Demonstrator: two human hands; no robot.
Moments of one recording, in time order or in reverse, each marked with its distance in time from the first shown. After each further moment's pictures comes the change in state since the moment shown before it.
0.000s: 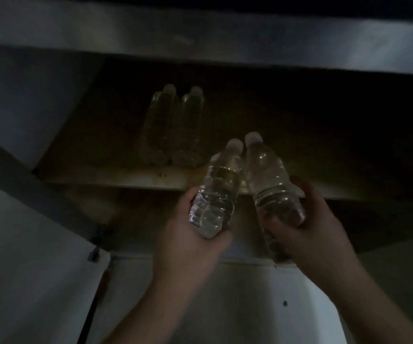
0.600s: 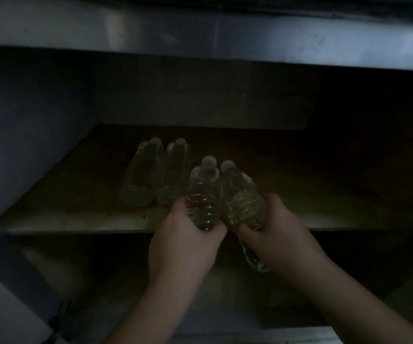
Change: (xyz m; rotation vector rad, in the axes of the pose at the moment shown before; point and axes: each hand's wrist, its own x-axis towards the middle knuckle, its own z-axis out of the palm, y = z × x) left_hand 0.051 0.001 0.022 0.109 0.134 0.164; right_hand 0.050 0.003 0.037 -0.336 0.111 -0.153
